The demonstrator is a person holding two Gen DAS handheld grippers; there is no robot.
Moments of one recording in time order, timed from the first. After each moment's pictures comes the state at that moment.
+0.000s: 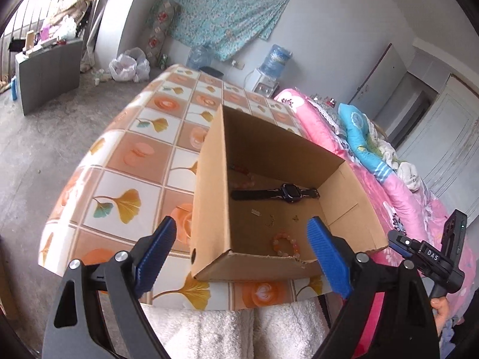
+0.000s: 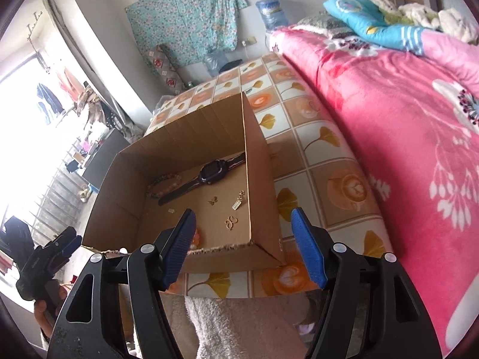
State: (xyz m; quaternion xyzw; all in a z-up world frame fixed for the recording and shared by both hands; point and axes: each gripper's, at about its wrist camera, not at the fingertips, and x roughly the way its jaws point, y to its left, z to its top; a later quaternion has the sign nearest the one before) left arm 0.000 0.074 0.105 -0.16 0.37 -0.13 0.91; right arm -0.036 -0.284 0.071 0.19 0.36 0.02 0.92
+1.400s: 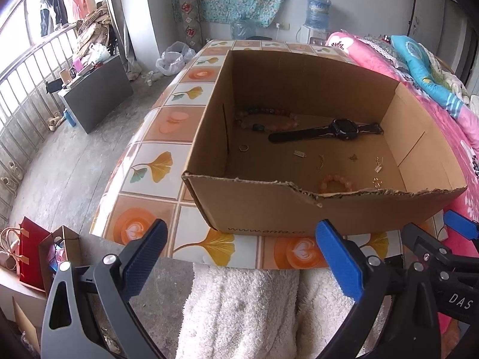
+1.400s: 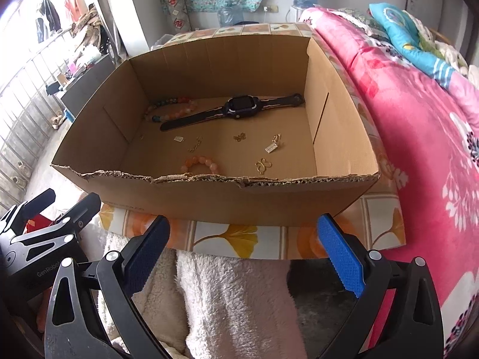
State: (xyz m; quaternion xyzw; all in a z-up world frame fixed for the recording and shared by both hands) left arm -0.005 -0.011 0.069 0.02 0.47 0.02 0.88; right arm -0.007 -0.188 0.036 0.04 0.47 0.02 0.88
